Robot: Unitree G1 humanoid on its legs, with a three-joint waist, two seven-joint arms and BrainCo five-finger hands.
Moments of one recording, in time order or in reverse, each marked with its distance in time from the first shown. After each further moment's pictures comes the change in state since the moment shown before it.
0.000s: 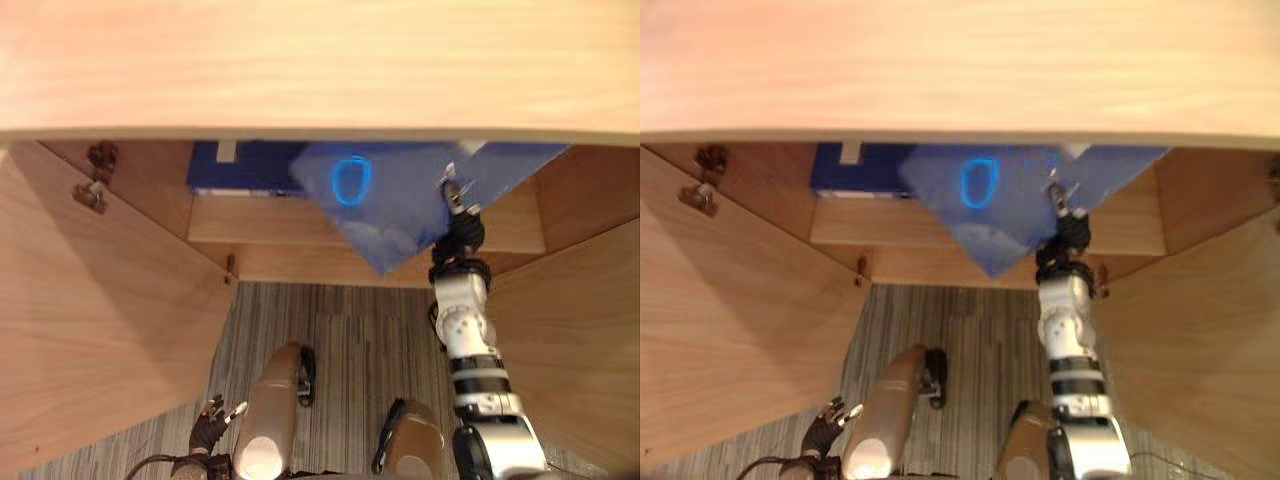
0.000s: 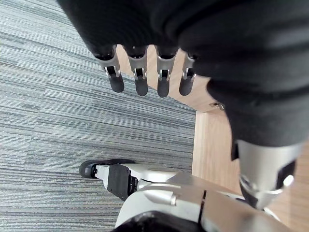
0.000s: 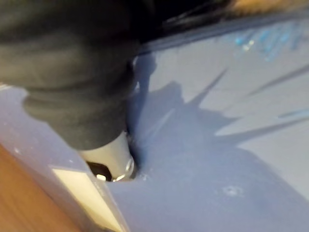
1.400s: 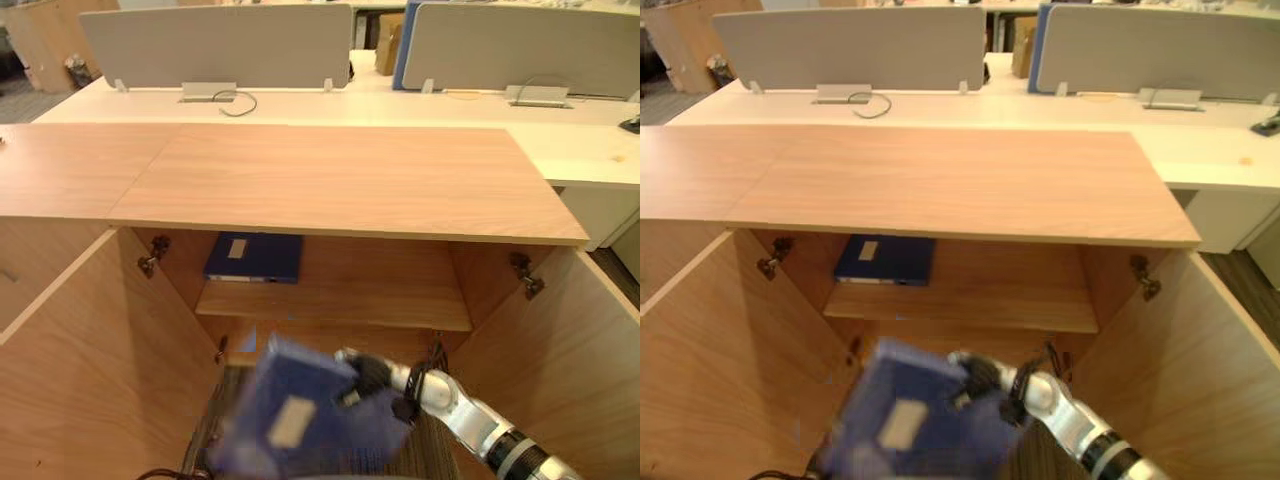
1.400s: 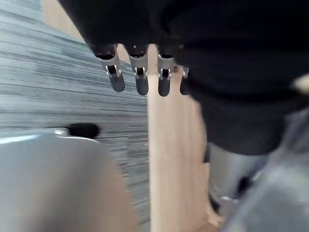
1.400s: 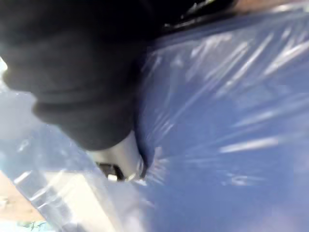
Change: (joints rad) left arm -0.003 0.086 -0.079 0.224 0.124 -0.045 -0.091; right arm 0.401 -0.429 0.812 0.059 -1.287 -0.049 0.501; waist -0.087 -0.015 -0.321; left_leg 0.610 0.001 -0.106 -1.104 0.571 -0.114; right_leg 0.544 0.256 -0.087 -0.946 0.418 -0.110
